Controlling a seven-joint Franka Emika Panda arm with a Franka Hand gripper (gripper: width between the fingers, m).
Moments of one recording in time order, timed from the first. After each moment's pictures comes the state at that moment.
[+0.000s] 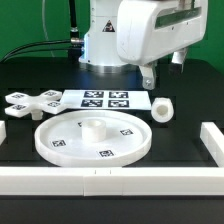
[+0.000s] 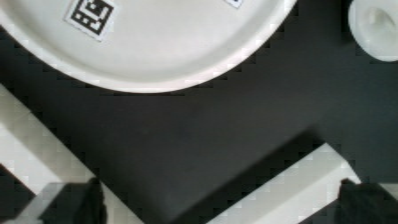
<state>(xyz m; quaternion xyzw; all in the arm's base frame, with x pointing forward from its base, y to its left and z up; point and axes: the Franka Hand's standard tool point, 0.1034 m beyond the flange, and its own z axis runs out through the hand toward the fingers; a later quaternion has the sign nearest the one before) 0.563 0.056 0.118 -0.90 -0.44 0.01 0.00</state>
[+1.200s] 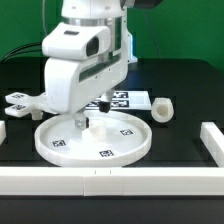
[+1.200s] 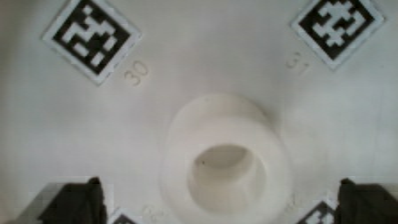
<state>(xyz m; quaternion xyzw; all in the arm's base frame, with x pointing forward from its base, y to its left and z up) 0.524 -0.053 0.027 -0.86 -0.51 0.00 0.01</state>
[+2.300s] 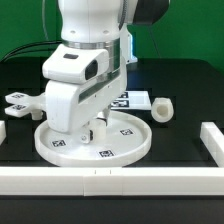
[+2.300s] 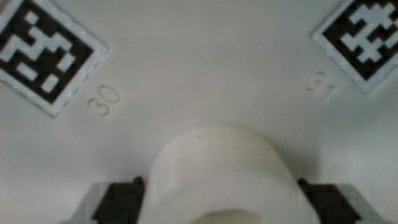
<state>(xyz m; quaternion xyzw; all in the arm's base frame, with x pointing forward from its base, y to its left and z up) 0.524 -0.051 0.010 -0.86 -0.51 0.01 0.01</state>
